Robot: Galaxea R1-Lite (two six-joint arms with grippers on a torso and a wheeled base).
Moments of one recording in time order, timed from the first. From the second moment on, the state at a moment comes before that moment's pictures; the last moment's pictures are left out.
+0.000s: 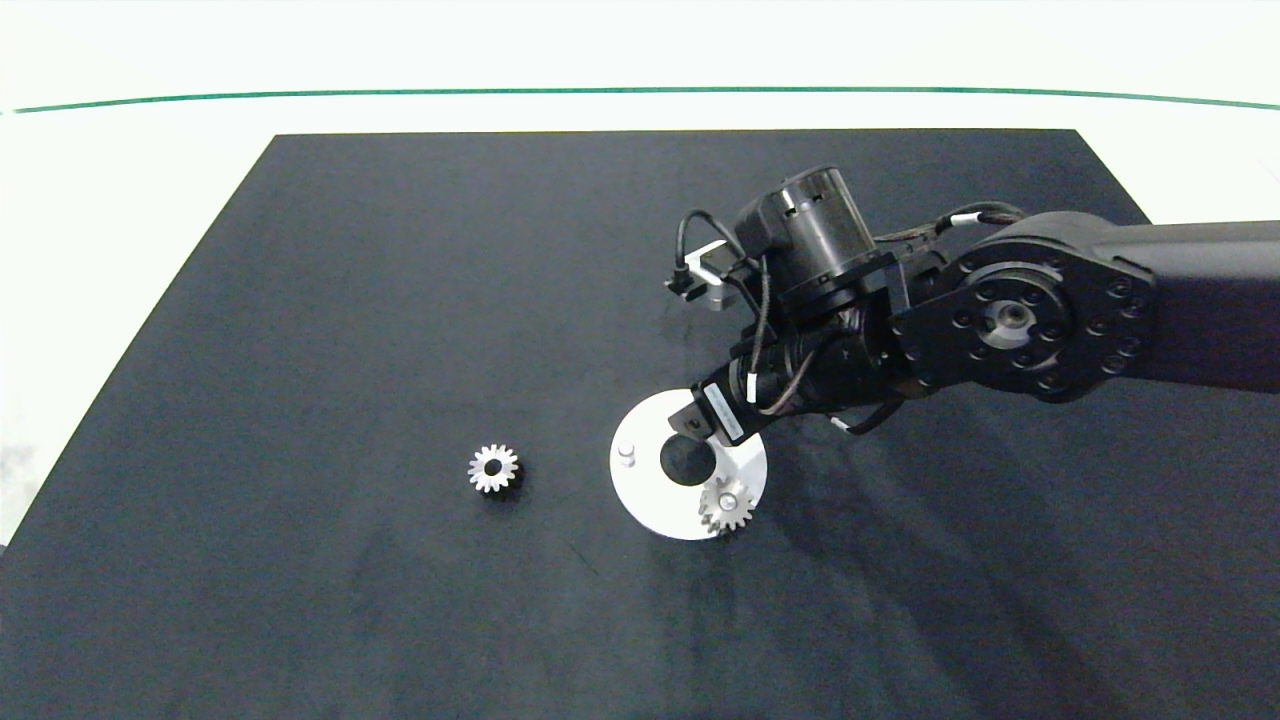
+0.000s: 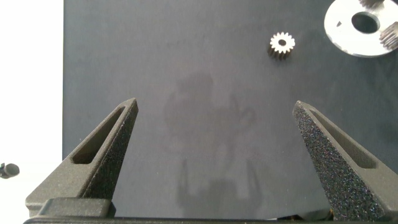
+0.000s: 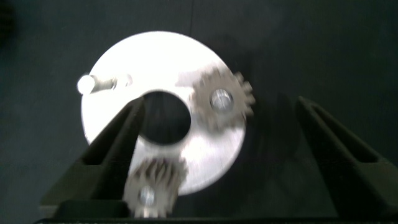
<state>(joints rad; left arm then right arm) -0.07 0.38 -0.61 0.36 -0.04 0.17 0.71 1.97 -1.69 0.42 -0.22 -0.09</state>
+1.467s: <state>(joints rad) -0.43 0.99 -0.28 -0.42 -0.06 0.20 0.03 0.08 -0.82 0.60 -0.20 -0.23</state>
